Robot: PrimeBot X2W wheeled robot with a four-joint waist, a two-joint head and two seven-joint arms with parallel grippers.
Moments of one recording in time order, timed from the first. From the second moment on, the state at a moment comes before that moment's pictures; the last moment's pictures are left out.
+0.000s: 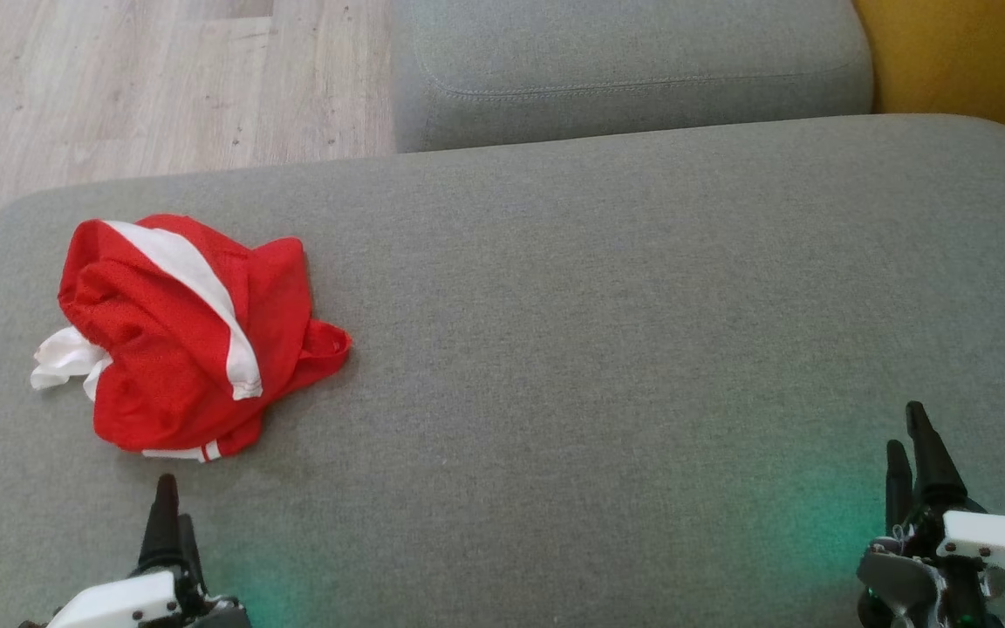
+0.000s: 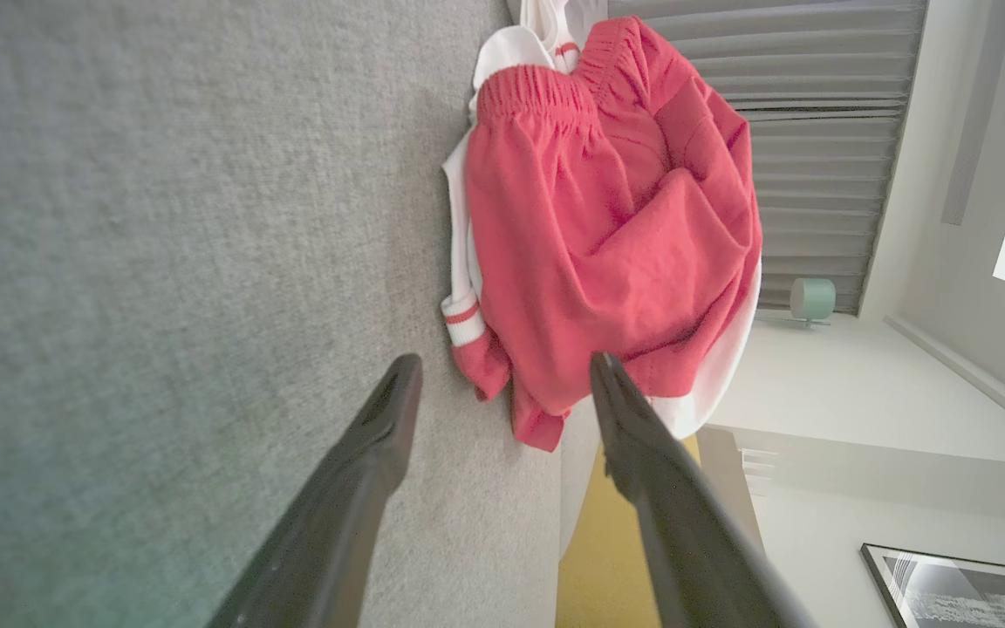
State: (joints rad) left arm 0.01 0.03 0.07 0.35 -1.60 -0.12 0.09; right arm -0.01 -0.04 -0.11 0.35 1.59 0.13 0.10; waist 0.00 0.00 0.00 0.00
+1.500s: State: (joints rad) left arm 0.00 0.03 0.03 0.14 -1.06 -0.07 -0.04; right arm -0.03 -0.04 -0.05 0.20 0.86 0.13 -0.04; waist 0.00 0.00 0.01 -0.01
